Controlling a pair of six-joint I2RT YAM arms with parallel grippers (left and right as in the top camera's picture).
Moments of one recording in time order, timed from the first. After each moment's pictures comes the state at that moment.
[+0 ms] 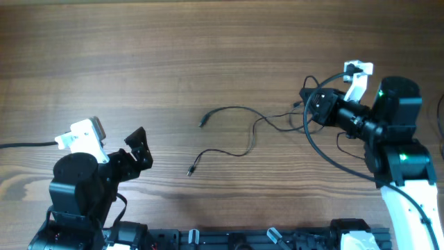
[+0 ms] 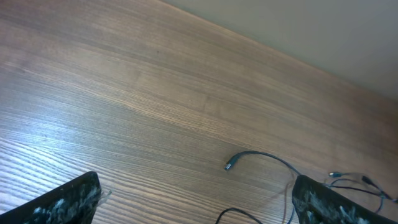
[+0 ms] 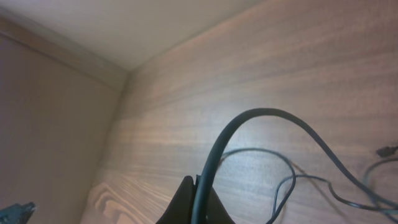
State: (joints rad) left arm -0.16 0.58 0.97 -0.97 -0.12 -0.45; right arm 0.02 1.01 0.93 -0.49 -0.65 0.50
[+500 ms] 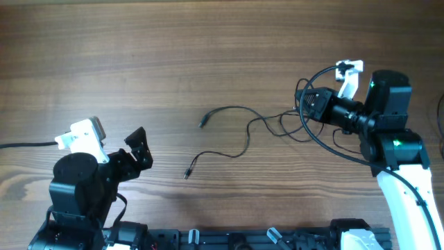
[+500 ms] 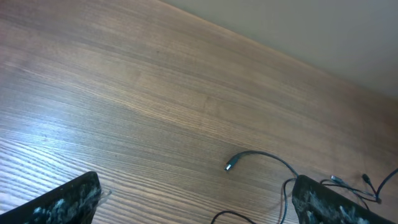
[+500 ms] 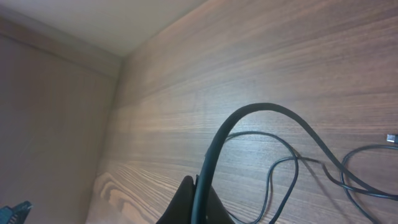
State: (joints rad) left arm -0.16 0.58 0.97 -0.97 -0.12 -0.45; right arm 0.02 1.09 0.93 -0.51 -0.68 0.50
